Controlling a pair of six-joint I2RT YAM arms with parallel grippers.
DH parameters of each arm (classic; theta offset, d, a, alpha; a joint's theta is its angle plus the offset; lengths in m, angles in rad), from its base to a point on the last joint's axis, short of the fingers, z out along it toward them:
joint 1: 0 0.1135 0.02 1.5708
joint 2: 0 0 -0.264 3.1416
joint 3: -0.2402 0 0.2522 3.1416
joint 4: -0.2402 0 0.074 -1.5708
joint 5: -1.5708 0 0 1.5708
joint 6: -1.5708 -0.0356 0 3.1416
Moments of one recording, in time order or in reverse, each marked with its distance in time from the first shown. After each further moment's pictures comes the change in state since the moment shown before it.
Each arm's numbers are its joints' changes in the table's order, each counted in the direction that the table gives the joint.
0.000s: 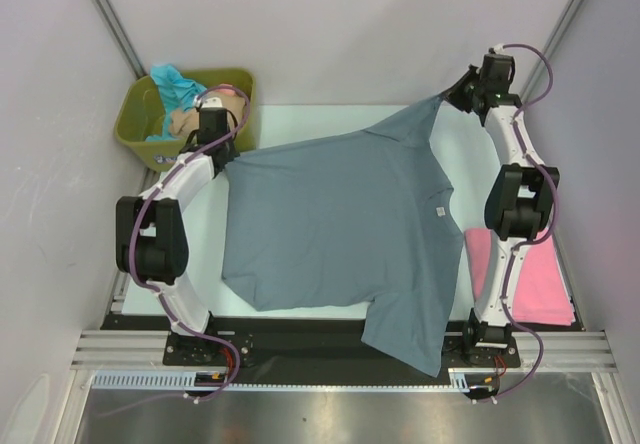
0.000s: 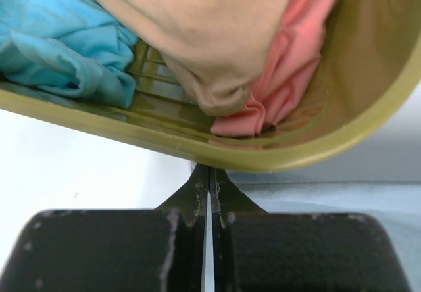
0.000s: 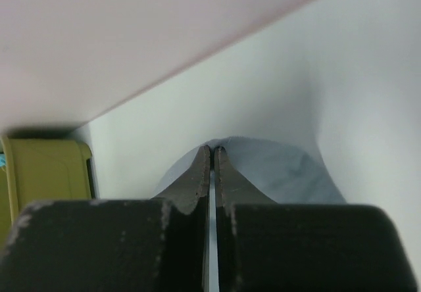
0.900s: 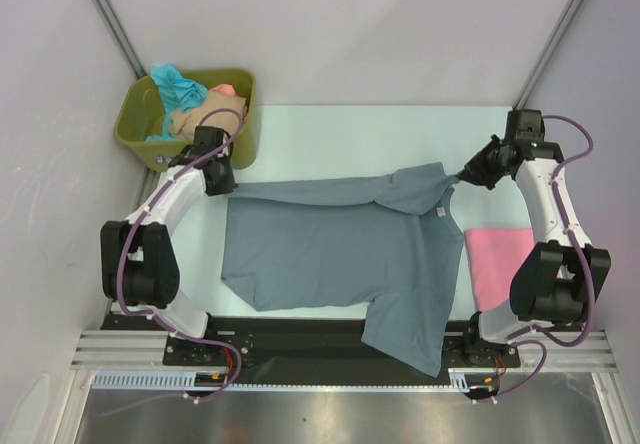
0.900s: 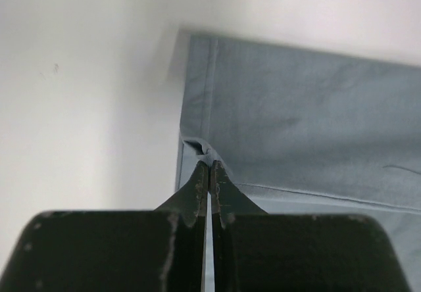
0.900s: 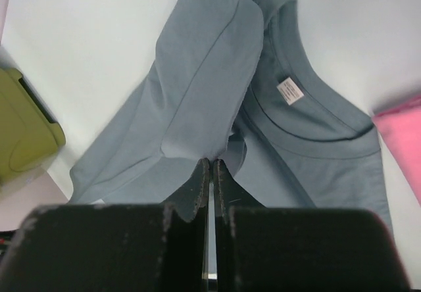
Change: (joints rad) left arm 0.003 0.173 0.101 -0.358 -0.151 0.019; right arm -0.065 0.690 0.697 -0.488 -0.013 -0.075
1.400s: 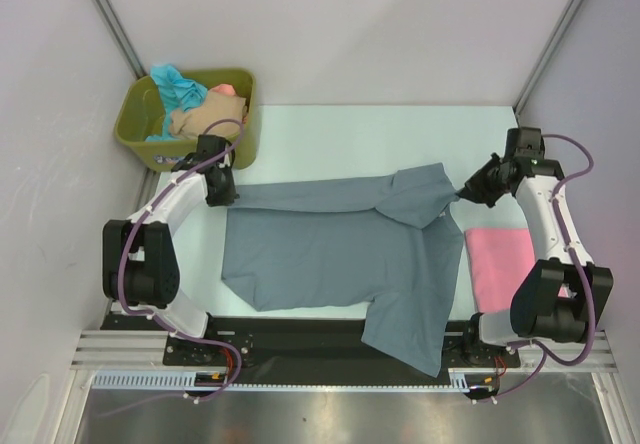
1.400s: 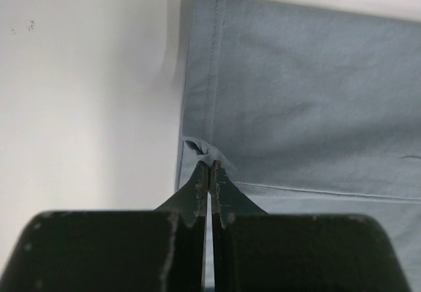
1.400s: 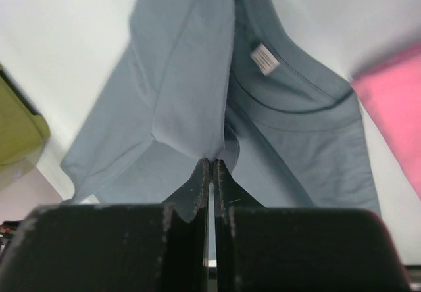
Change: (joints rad) left arm 0.000 0.000 0.078 -0.024 -0.018 0.009; right arm -0.014 0.112 0.134 -0.011 0.001 -0.005
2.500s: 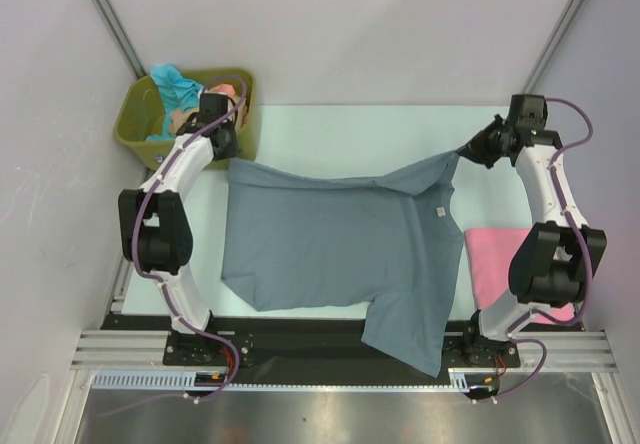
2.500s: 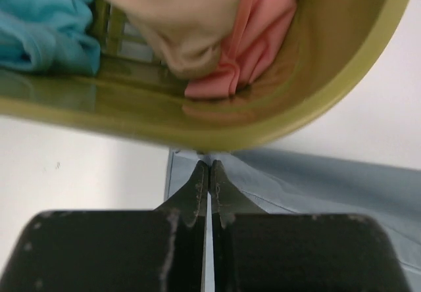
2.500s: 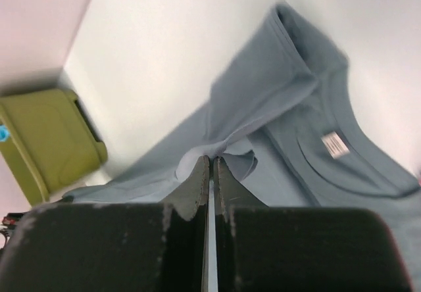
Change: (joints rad) left arm 0.000 -0.242 -0.398 0.029 0.031 -0.009; right arm 0.000 -0.178 -0.187 0.145 0.040 -0.044
